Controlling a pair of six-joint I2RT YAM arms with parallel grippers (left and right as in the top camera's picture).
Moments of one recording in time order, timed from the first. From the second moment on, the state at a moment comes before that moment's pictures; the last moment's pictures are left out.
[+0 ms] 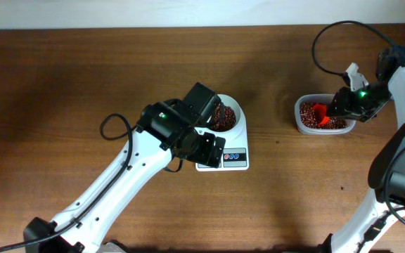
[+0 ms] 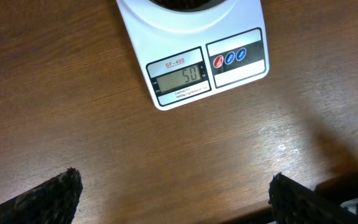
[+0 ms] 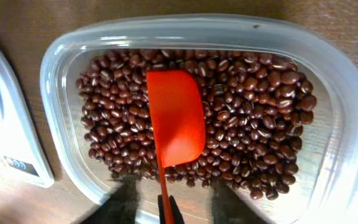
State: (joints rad) left arm -0.63 1.55 1.46 -1.24 0.03 -0.34; right arm -0.32 2.09 1.74 -1.26 -0.37 -0.29
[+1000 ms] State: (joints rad) left arm -0.63 1.55 1.46 -1.24 0.03 -0.34; right arm -0.17 2.09 1.85 -1.35 -0.01 -0.06
